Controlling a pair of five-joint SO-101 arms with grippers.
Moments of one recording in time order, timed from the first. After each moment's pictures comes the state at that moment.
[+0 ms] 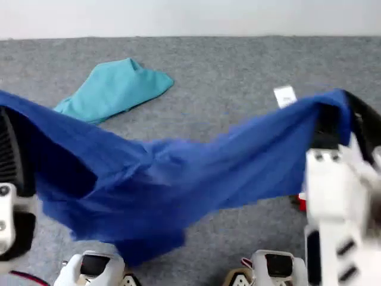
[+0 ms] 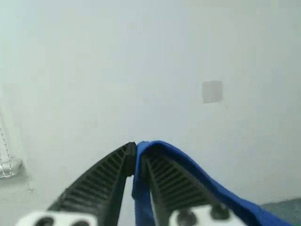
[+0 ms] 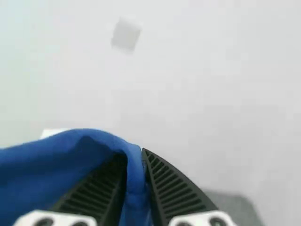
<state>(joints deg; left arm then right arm) 1.1 -36.8 -56.4 94.0 -5.8 2.9 -52.7 -25.3 81.0 14.1</state>
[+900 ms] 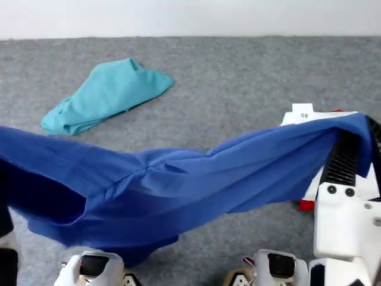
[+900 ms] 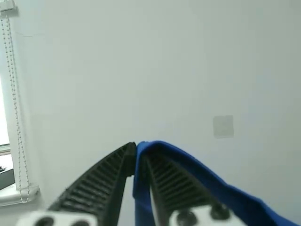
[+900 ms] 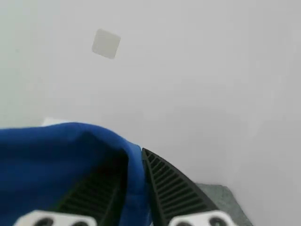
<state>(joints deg) 0.1 -36.7 -64.0 94.3 -5.8 6.8 -50.2 -37.1 92.1 14.1</state>
